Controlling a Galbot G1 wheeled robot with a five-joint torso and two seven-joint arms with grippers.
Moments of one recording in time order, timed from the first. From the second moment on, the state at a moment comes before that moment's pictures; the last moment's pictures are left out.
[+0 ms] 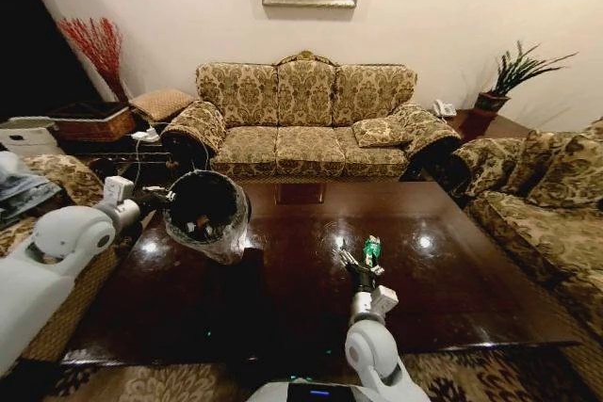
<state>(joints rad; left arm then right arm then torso) 1.31 -0.49 -0.84 -2.01 -0.81 0.63 0.07 -1.47 1.44 0.24 1.97 0.39 -0.05 0.57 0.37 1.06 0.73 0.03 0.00</state>
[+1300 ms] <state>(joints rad) 1.31 -0.52 -0.81 -2.00 -0.80 0.60 0.07 -1.39 1.42 0.34 1.65 0.50 0.01 0.46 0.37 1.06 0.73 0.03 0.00</state>
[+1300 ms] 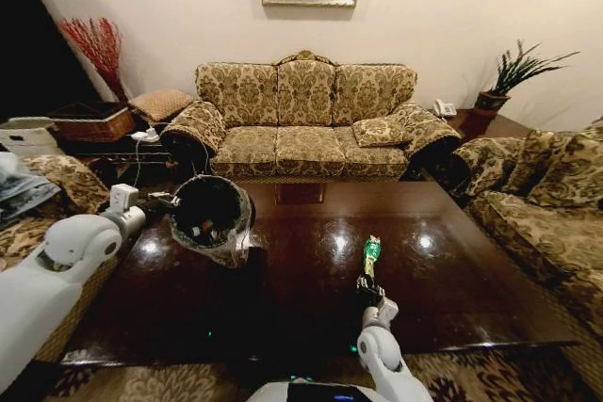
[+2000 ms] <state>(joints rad) 1.31 -0.53 -0.81 -1.99 -0.80 0.60 0.06 -1.45 1.39 0.36 1.88 0.49 0.22 -0.07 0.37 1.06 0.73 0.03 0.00</state>
